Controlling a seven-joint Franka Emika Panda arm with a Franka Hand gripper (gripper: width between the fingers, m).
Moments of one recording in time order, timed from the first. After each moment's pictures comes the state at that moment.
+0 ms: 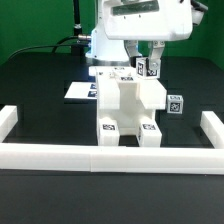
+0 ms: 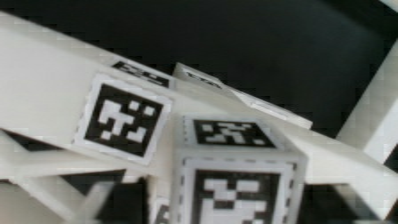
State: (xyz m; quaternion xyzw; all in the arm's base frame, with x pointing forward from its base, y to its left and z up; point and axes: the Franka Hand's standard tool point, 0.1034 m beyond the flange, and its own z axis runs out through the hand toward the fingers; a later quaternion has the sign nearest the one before) arm 0.545 0.021 0.115 -0.85 0.52 -0.03 0.08
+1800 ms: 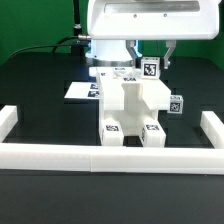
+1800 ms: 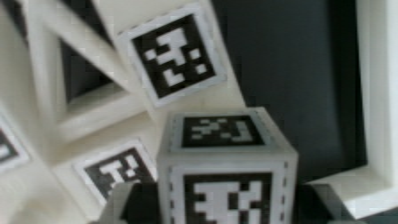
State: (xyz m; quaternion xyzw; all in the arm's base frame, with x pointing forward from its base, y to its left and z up) arm 0.554 0.031 0.117 -0.98 0.20 -0.05 0.03
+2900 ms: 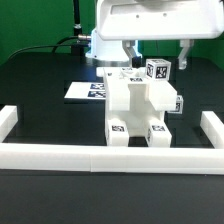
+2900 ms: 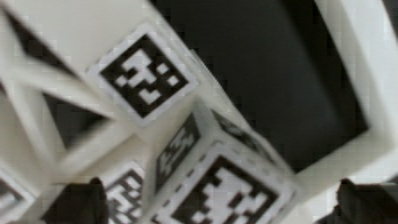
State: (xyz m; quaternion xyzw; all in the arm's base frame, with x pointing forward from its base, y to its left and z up) arm 0.552 0.049 0.117 -0.99 0.14 -0.03 0.05
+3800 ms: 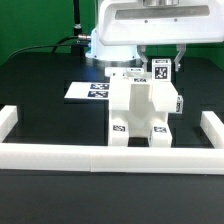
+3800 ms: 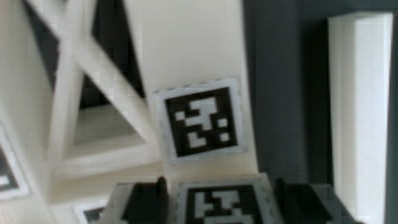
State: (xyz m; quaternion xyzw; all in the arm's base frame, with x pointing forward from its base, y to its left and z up) arm 0.543 0.051 0.110 -0.99 0.14 -0.03 0.04
